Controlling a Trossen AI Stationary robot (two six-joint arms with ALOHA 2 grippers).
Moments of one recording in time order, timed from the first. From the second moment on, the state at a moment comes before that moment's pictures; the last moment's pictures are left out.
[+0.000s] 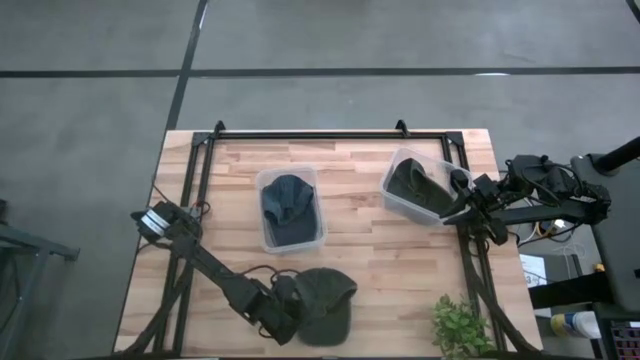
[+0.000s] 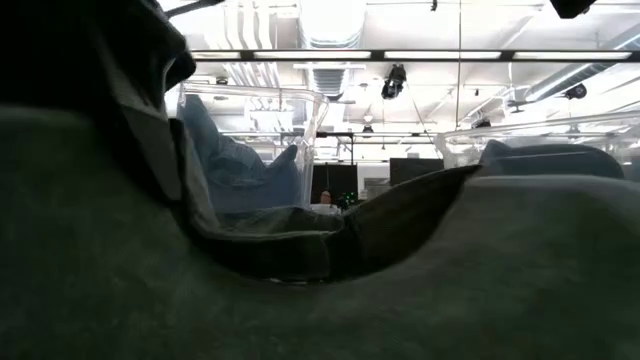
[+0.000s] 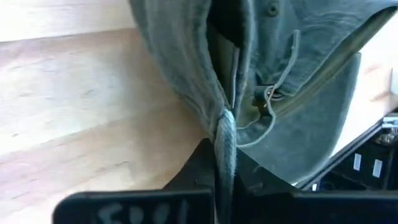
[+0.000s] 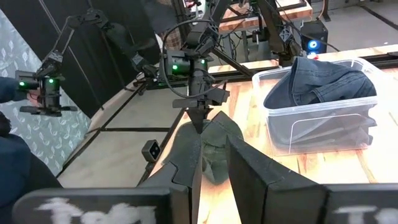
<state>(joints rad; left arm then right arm) -0.68 1.89 1.25 -0.35 -0.33 -2.02 0.02 0.39 0.81 -0.65 -0.37 0.22</state>
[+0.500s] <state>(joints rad) -0.68 1.83 1.65 -0.65 -0.65 -1.75 0.02 0.39 0.81 -0.63 -0.37 0.28</state>
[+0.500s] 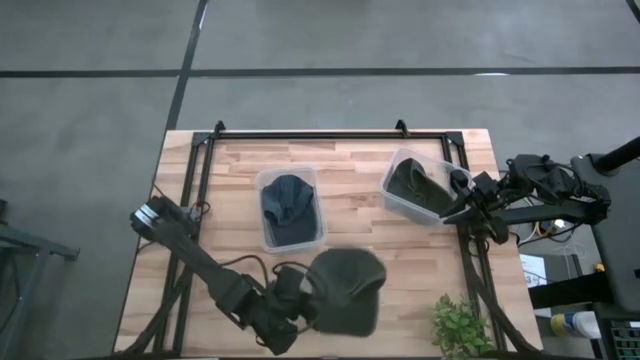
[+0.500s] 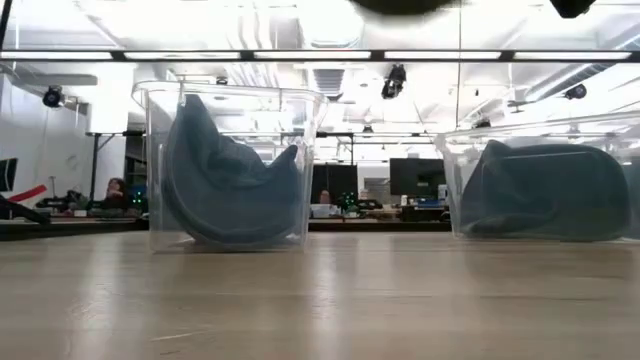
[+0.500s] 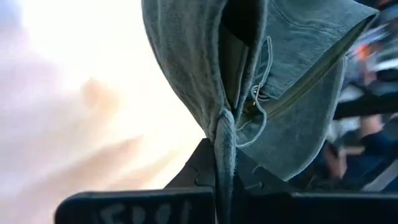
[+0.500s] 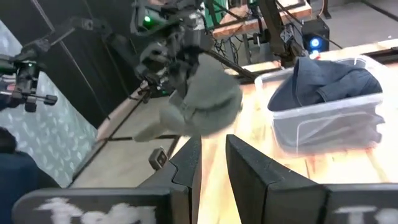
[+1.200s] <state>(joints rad) -0.46 1.83 1.82 -0.49 -1.16 -1.06 0.02 0.42 0.81 -0.59 -0.39 0.34</state>
